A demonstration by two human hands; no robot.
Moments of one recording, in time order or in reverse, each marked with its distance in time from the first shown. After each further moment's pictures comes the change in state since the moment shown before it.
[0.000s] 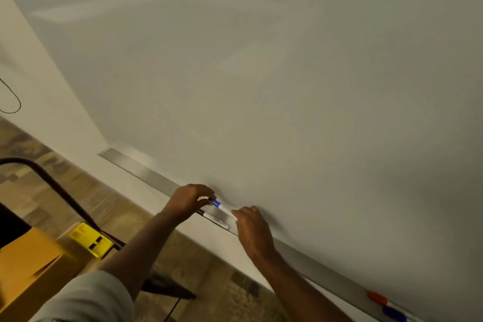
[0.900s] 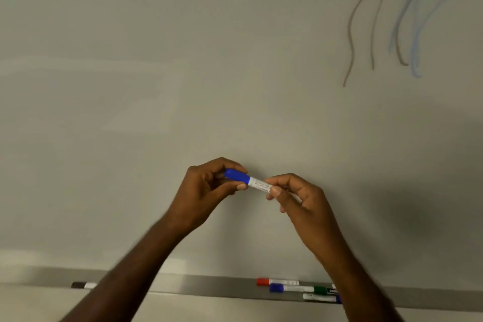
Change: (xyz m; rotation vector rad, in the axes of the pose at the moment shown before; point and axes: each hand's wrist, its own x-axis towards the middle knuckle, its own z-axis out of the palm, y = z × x) left_hand -0.002 0.453 -0.112 -1.013 0.110 0.553; right_hand -0.227 0.087 -0.373 0.663 0.599 0.203
